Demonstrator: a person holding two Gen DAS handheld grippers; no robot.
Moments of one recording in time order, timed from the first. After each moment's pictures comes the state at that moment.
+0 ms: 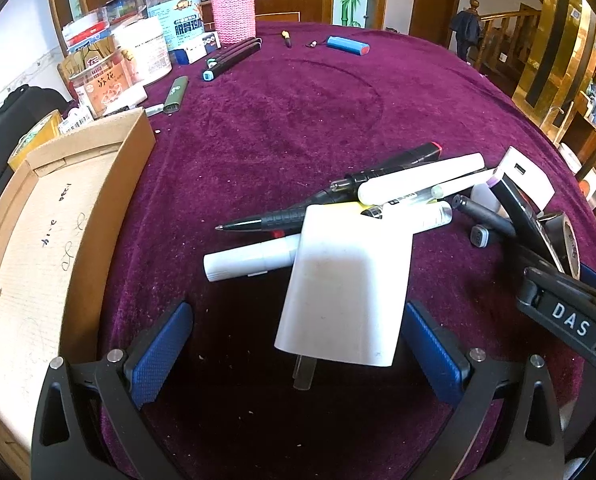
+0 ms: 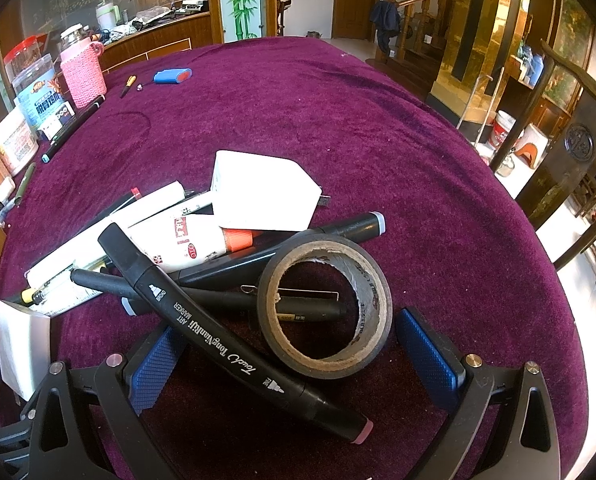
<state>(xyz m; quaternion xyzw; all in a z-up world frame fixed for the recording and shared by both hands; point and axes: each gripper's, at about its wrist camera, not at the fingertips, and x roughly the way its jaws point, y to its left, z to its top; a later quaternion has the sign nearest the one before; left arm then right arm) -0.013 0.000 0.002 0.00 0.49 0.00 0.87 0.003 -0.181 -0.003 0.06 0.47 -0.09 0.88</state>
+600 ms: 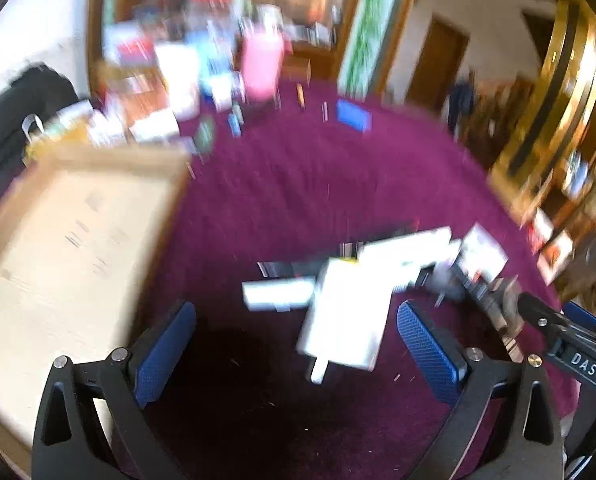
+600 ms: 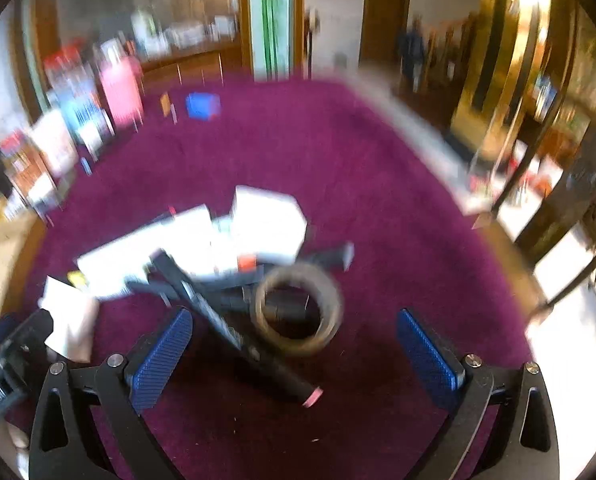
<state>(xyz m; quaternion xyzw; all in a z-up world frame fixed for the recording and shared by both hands) -0.057 0.042 0.061 -0.10 0.36 -0.01 0.93 -0.045 -0.199 0.060 0.03 0.39 -0.05 0.92</state>
